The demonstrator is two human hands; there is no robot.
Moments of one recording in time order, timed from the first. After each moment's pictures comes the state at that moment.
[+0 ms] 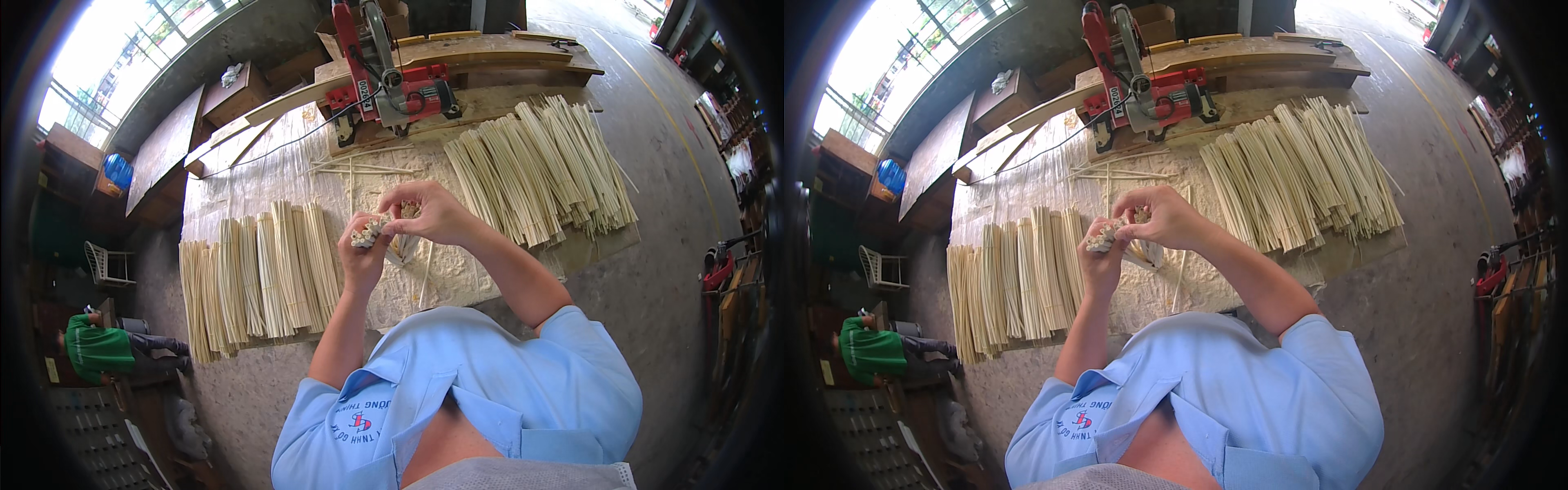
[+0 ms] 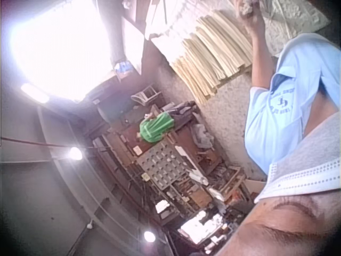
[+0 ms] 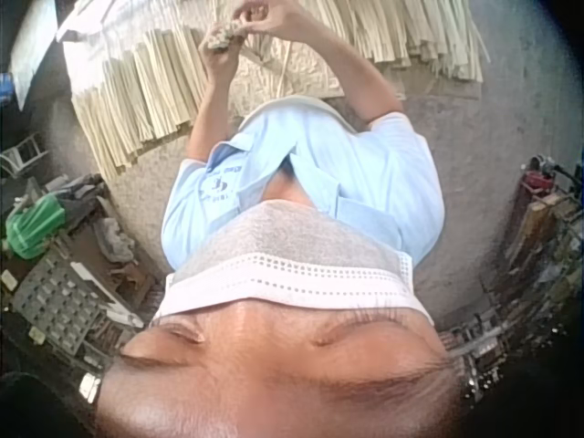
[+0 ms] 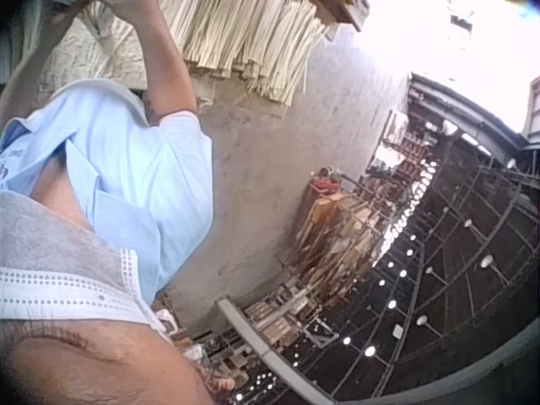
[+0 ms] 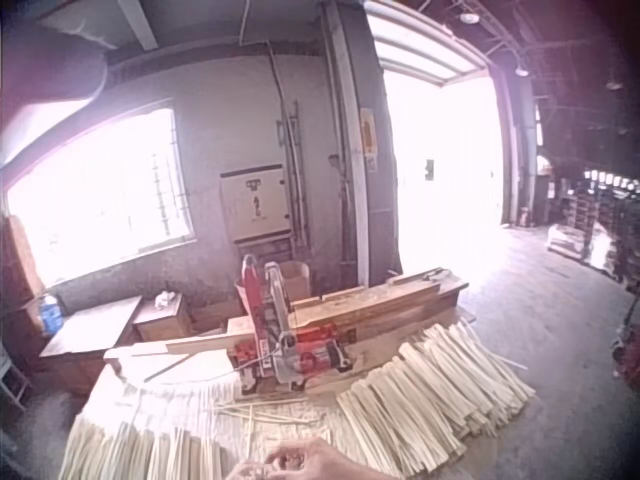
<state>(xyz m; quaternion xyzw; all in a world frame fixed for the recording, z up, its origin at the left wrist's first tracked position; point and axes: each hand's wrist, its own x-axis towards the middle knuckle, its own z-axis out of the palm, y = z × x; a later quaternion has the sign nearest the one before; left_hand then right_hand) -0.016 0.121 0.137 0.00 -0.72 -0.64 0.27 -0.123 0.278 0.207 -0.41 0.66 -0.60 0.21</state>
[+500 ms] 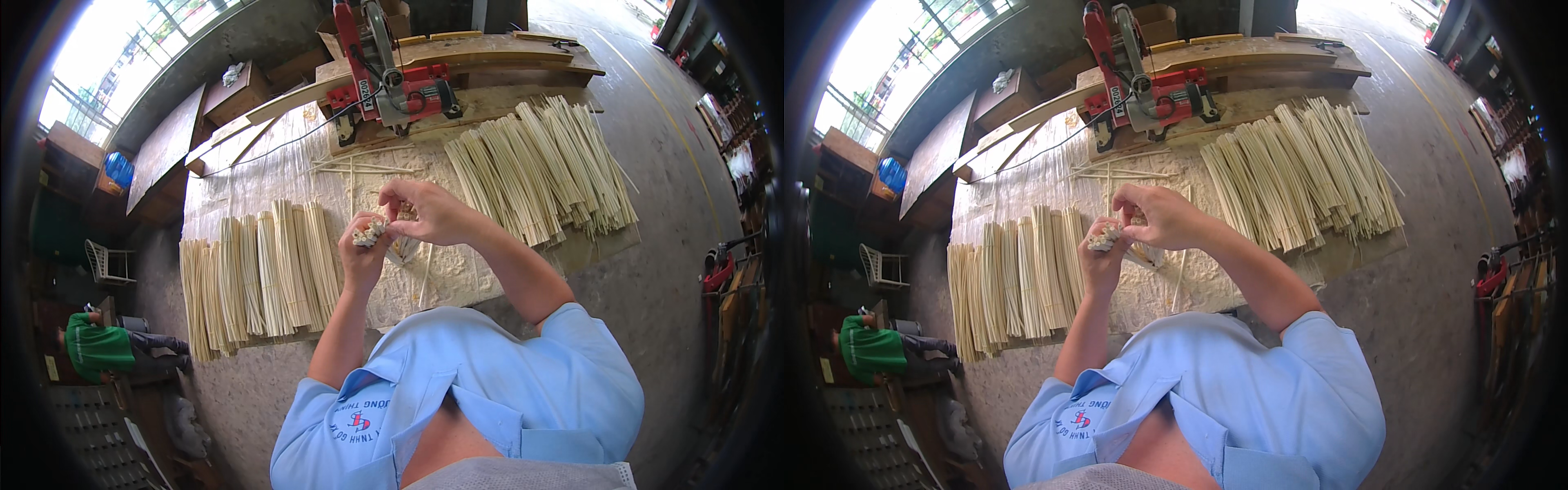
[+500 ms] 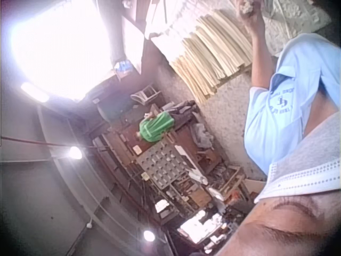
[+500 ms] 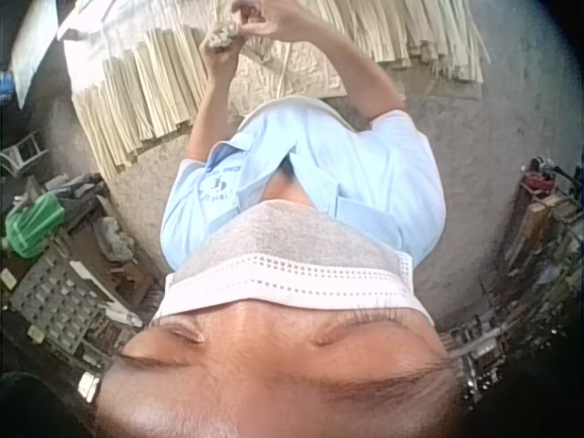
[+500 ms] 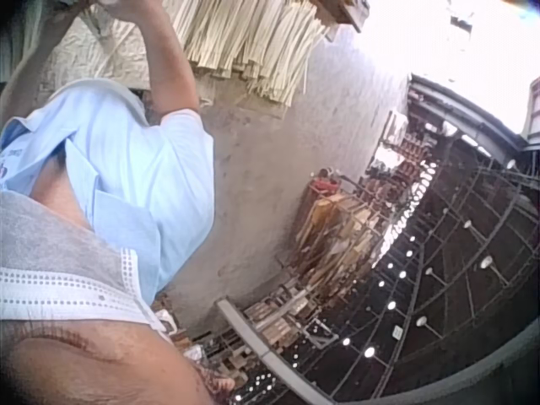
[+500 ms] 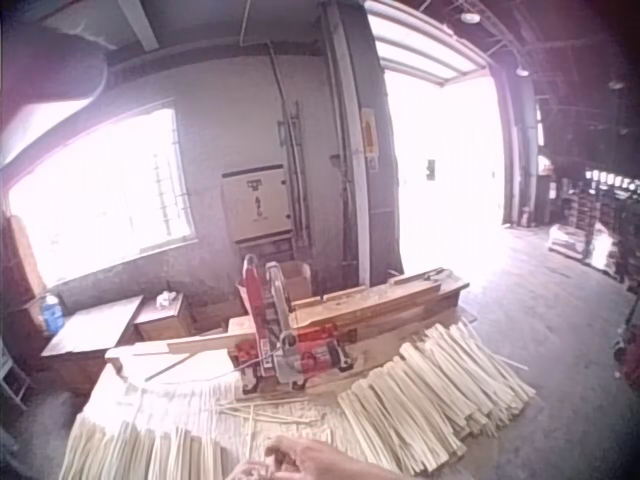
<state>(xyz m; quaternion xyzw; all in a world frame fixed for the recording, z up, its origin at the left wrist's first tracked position) -0.014 0.122 0.137 0.00 -0.74 -0.63 0.25 -0.127 0.281 0.213 -0.46 0.70 -0.52 0.14</state>
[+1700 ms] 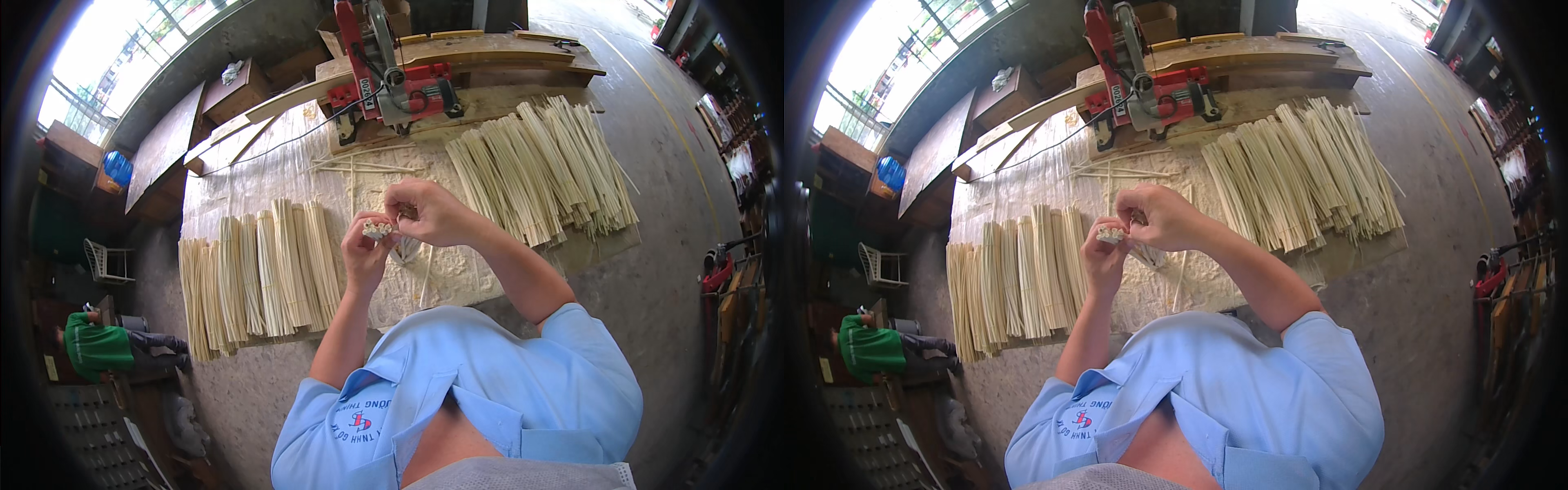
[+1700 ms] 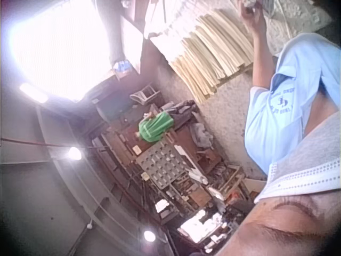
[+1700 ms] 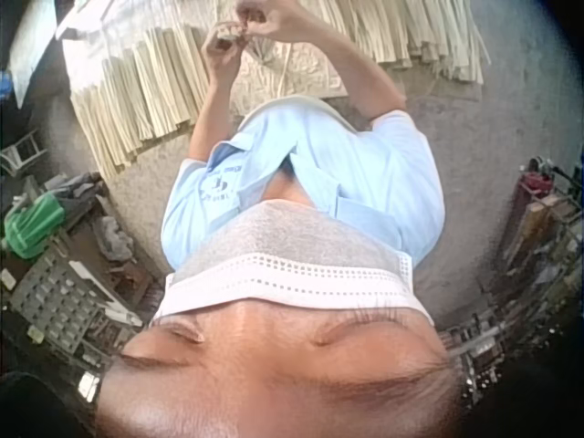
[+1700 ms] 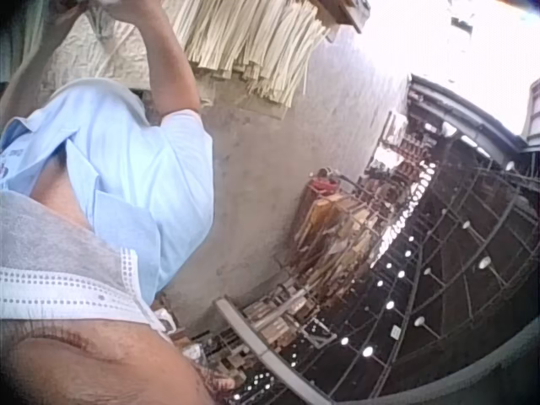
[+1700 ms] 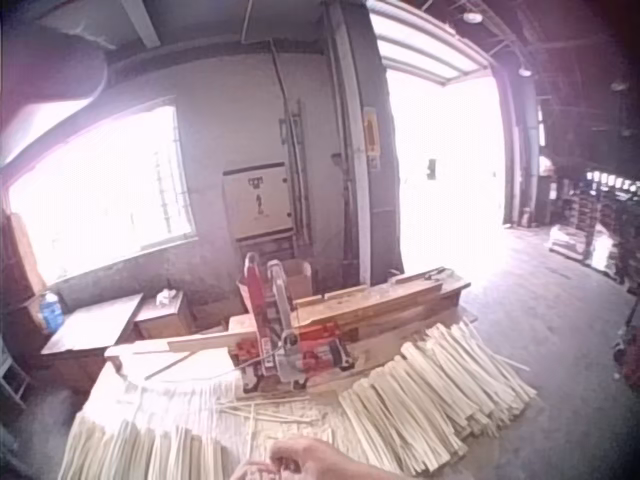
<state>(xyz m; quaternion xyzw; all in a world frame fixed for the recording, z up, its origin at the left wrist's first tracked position) -0.014 0.118 0.126 0.02 -0.71 -0.67 0.22 -0.126 0.278 0.218 -0.46 0.72 -0.50 0.16</state>
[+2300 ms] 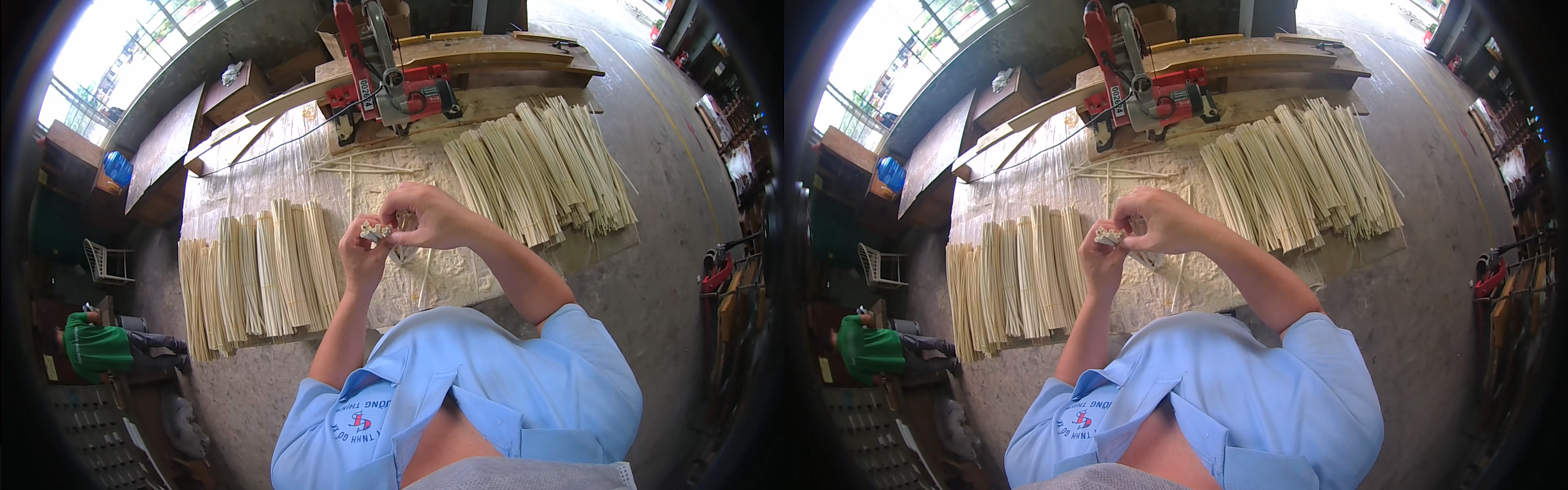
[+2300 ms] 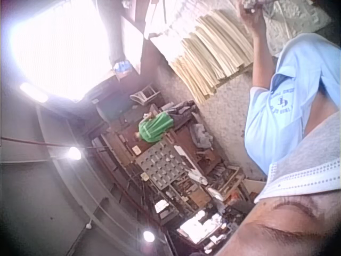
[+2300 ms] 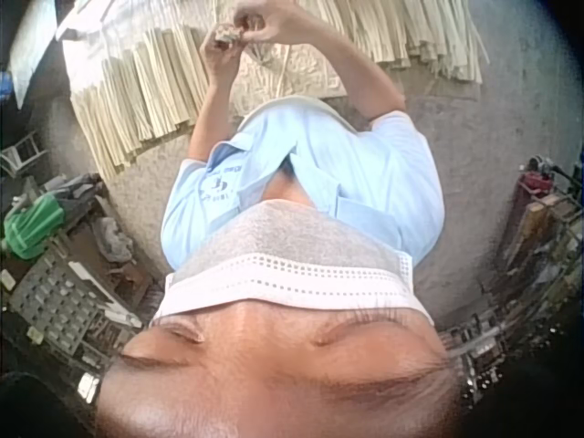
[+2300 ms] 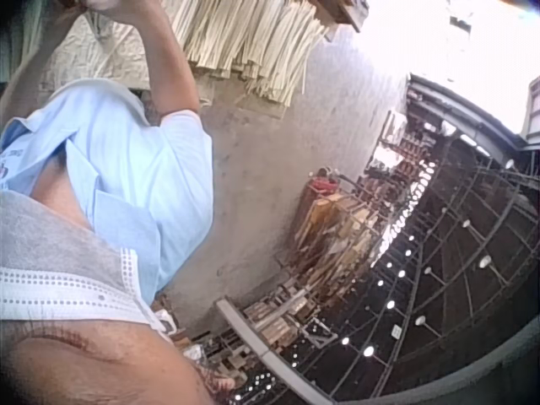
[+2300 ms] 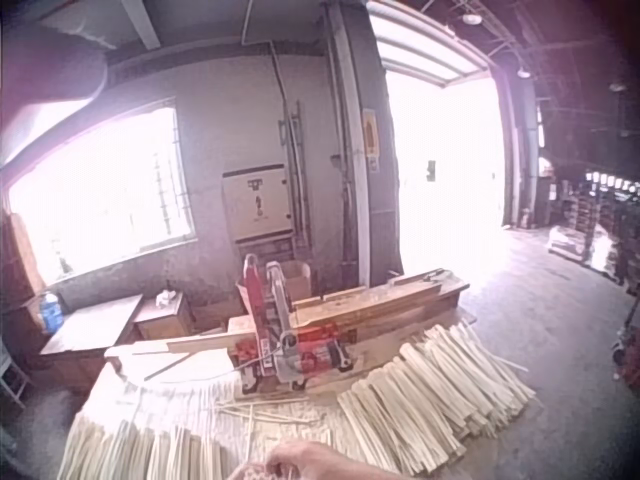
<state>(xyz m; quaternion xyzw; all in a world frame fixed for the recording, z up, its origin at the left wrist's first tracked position) -0.011 0.121 0.127 0.05 -0.70 -0.68 0.22 -0.126 0.283 0.217 -0.51 0.71 -0.46 0.15</state>
